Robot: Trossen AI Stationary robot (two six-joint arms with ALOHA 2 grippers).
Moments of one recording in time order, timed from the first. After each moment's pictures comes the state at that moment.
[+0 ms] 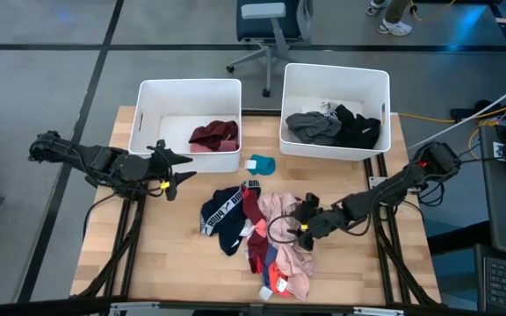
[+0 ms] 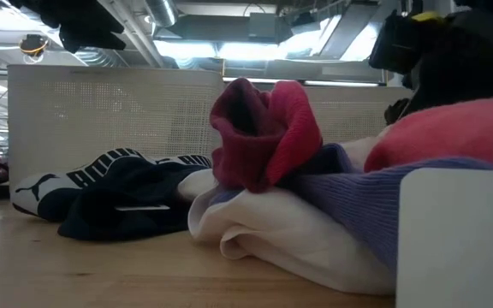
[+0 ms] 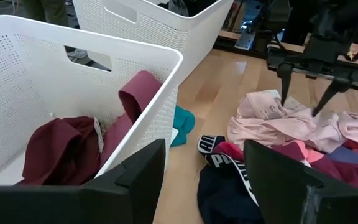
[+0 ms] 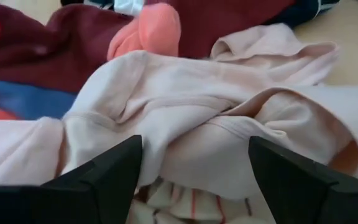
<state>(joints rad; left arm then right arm) -0.30 0.61 0.66 -0.52 -0.63 -0.34 0.48 1.50 0.68 -0.04 0.35 0.61</state>
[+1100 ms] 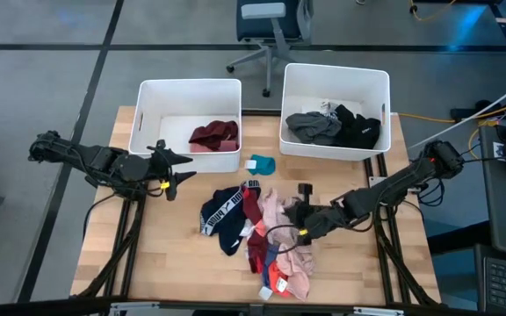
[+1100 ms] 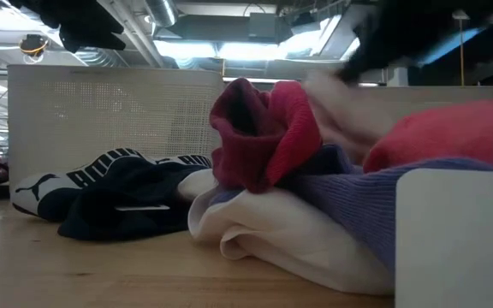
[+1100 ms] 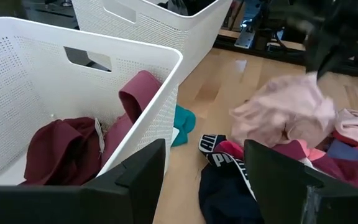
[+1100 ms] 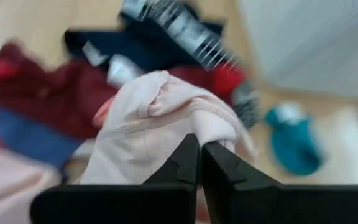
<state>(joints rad) -0.30 0.61 0.66 -0.52 -0.63 -0.33 0.48 1.46 0.96 -0.32 0.51 0.17</state>
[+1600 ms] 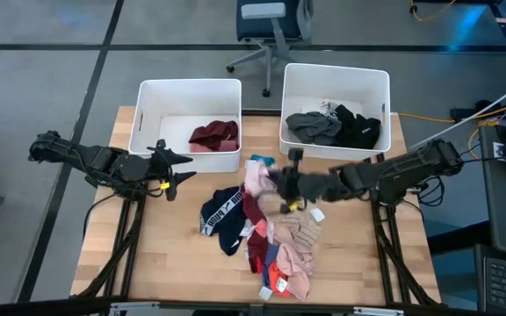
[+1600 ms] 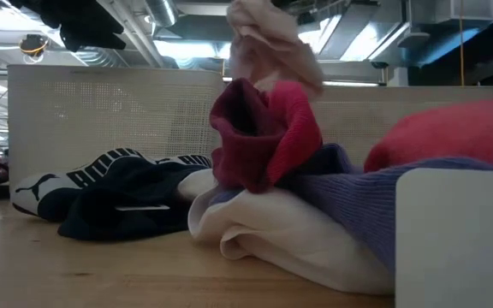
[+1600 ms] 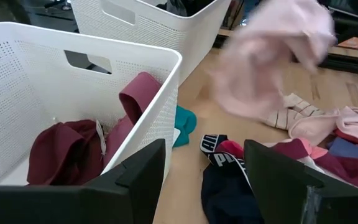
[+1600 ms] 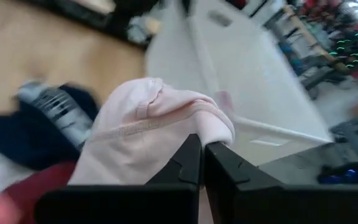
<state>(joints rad) -0.30 0.61 0.66 -0.52 -0.63 -0.31 0.28 1.46 1.27 -0.33 0.61 -0.27</state>
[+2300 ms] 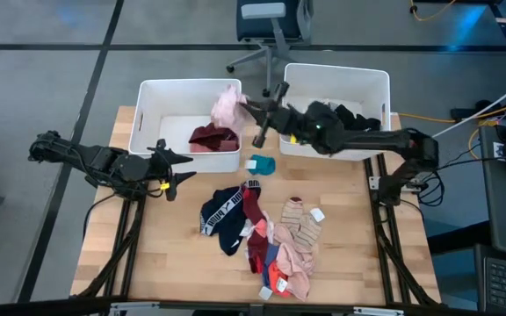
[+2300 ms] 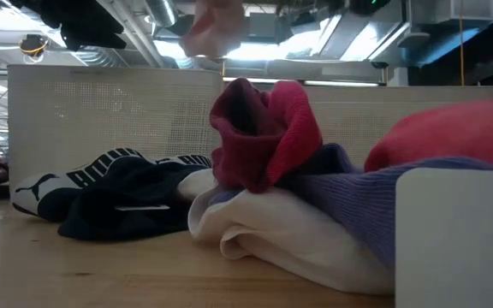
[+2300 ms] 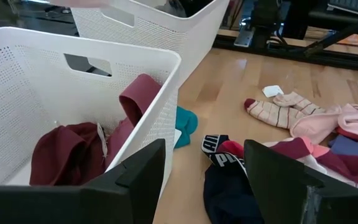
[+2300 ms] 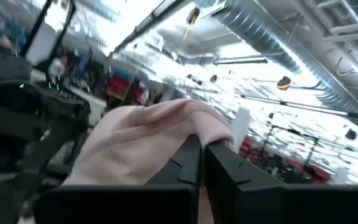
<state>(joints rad) -0.30 0.61 0.66 -0.51 -0.63 -0.28 -0.20 1.63 1.29 0.74 0.03 -0.49</state>
